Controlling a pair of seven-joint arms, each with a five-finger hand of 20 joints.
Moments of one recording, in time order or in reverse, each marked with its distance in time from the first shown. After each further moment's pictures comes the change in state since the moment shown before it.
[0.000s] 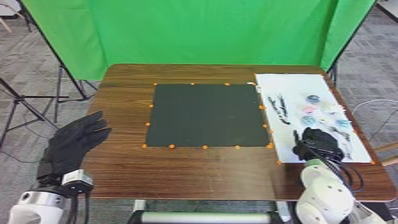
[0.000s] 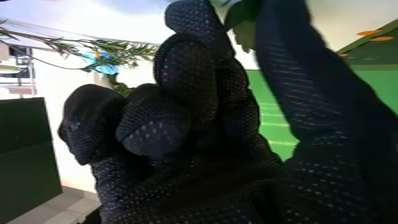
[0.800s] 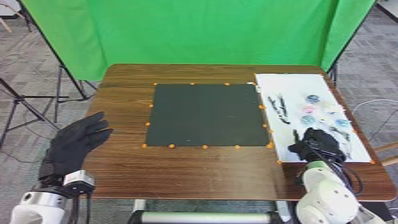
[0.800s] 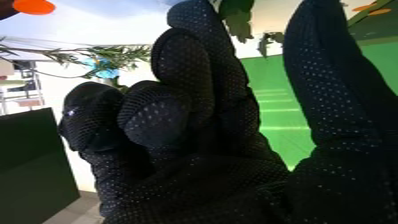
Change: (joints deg) left arm -0.1 0.3 0.7 0.0 -0.1 0.2 0.4; right arm -1.6 0.9 0.5 -0.7 2.8 7.1 -0.2
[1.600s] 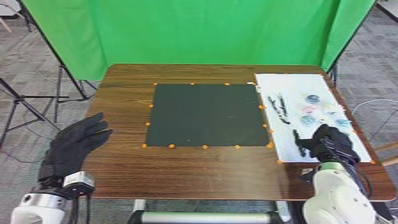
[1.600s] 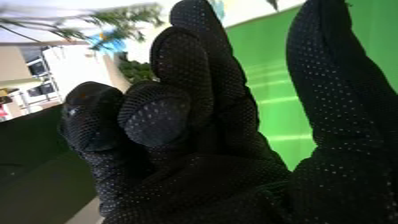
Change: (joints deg) left arm 0.5 -0.1 0.0 0.0 0.0 0.1 0.5; right arm -4.7 -0.3 5.3 -3.6 2.0 7.5 -0.5
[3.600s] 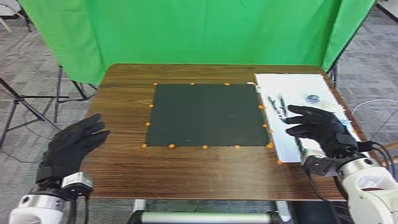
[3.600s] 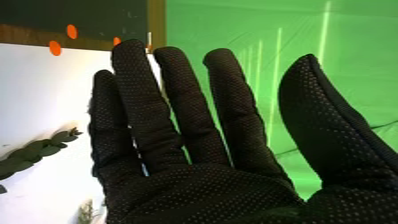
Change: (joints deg) left arm 0.4 -0.2 -0.4 0.5 0.0 0.6 0.1; right arm -6.8 -14.9 26.2 -1.6 74.1 -7.0 -39.0
